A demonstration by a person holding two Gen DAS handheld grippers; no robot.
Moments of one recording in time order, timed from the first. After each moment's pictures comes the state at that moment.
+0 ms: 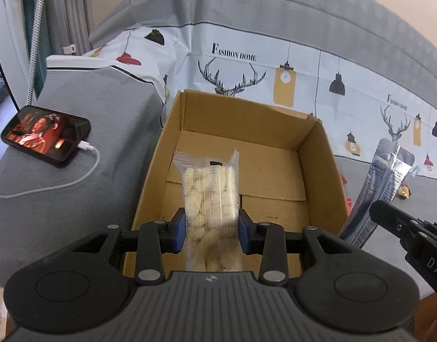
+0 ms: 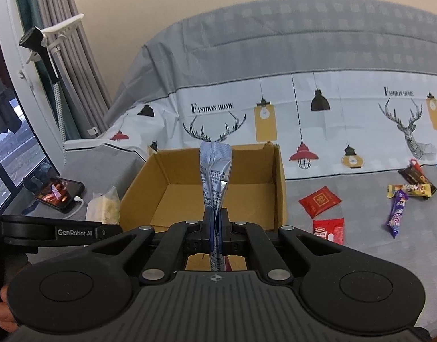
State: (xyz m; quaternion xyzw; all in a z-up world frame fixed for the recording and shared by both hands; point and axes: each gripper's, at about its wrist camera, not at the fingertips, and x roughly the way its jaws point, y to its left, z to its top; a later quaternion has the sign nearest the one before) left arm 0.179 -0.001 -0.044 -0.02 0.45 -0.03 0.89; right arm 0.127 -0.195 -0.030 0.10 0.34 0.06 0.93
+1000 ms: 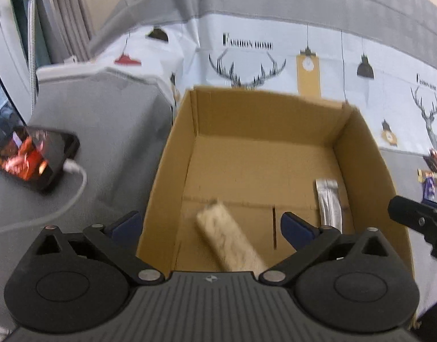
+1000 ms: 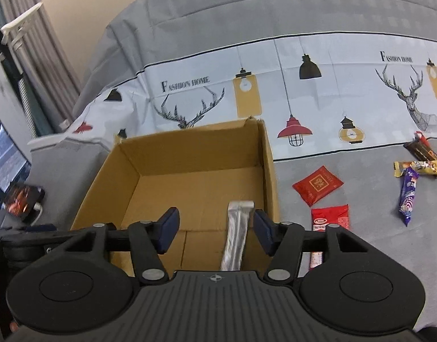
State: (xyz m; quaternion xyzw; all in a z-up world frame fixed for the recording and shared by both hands) left arm 0.220 -0.009 -0.092 0.04 0.45 0.01 0.89; right arm 0.178 -0.208 -0.073 0.12 0.40 0.04 0.91
